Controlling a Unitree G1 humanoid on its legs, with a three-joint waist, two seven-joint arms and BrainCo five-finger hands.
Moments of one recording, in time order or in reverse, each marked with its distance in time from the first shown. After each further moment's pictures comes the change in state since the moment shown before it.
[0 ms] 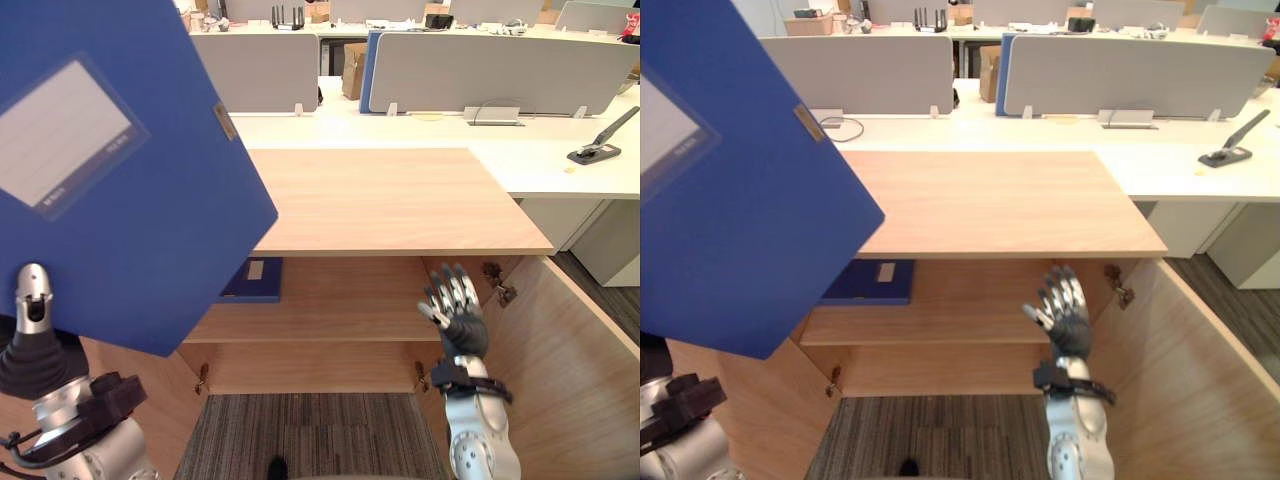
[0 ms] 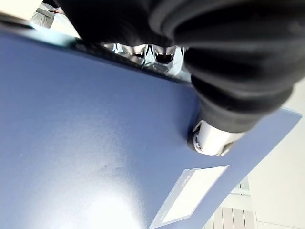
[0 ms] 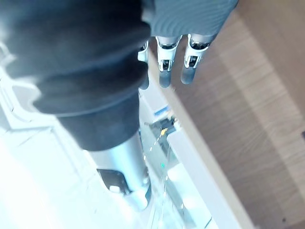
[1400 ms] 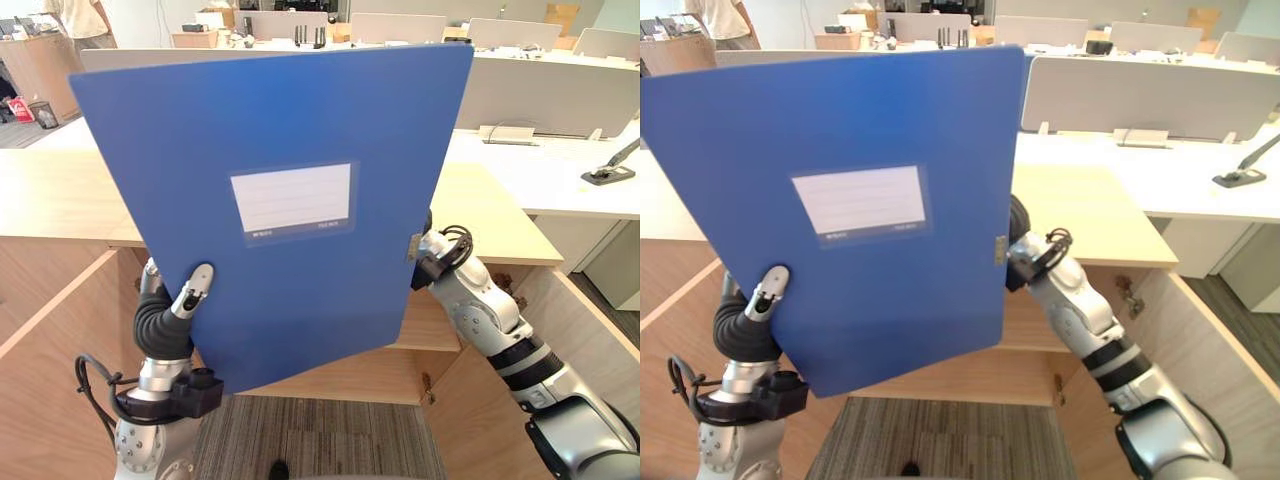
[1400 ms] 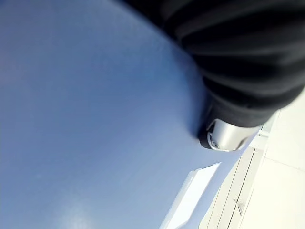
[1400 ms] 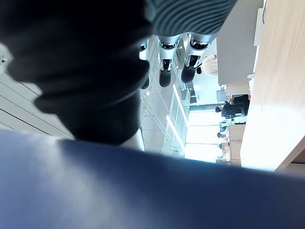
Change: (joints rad) left arm -0.038 0.266 -0.366 0.102 0.023 -0.008 -0.128; right arm -0.694 -0.479 0.440 0.191 0.370 0.010 0.194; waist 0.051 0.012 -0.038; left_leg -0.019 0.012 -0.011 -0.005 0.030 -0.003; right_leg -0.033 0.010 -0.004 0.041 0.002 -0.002
